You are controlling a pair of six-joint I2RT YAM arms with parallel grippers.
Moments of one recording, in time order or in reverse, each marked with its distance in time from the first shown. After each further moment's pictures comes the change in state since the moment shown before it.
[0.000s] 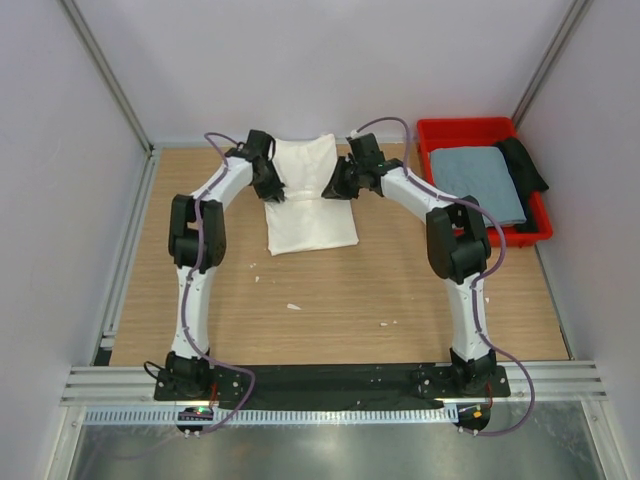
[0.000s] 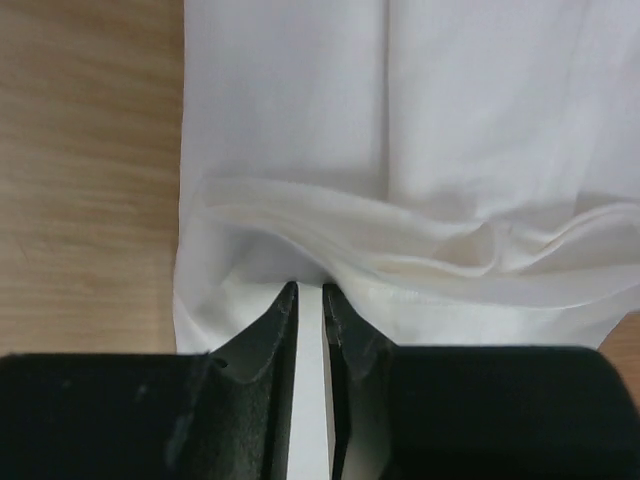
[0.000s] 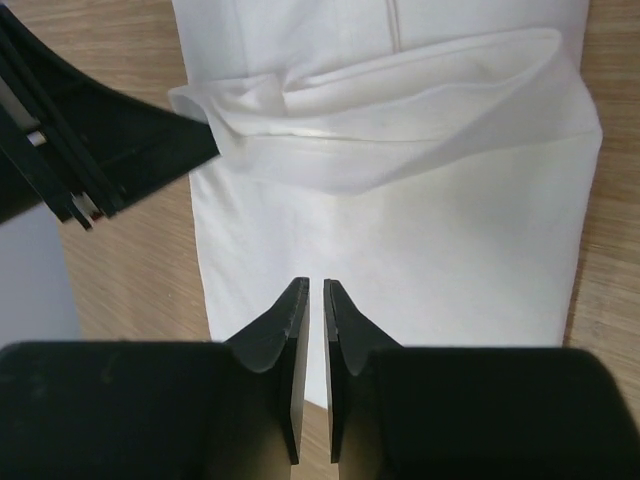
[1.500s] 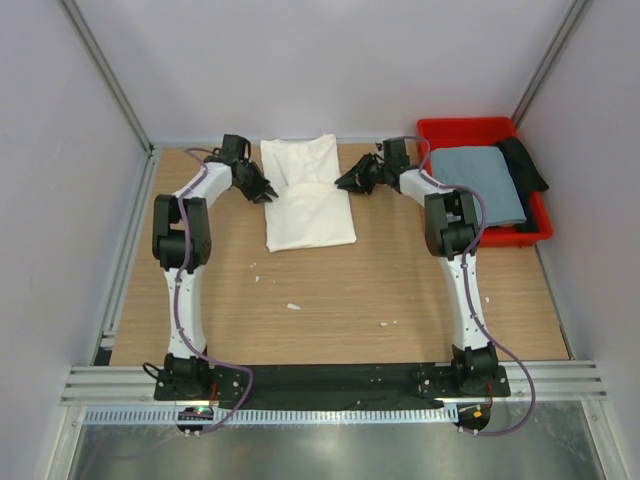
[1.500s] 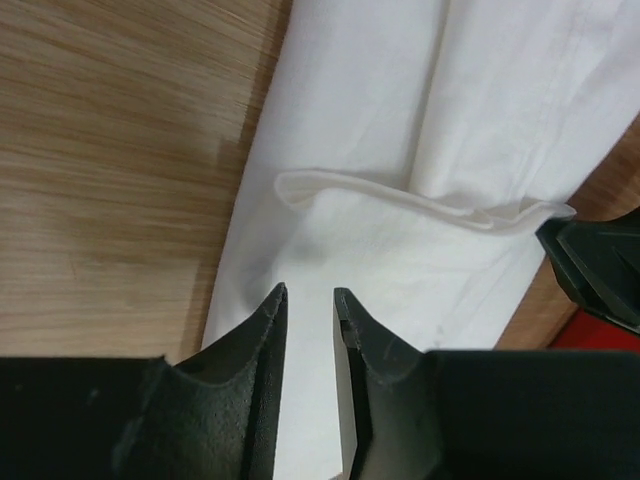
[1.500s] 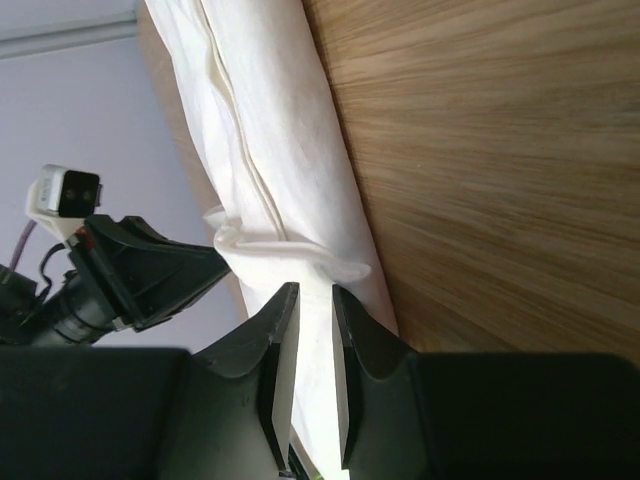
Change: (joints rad) left arm 0.118 -0.027 -0.128 0.179 0.209 -0.124; right arm -0.212 0.385 0.207 0.274 -0.402 0.353
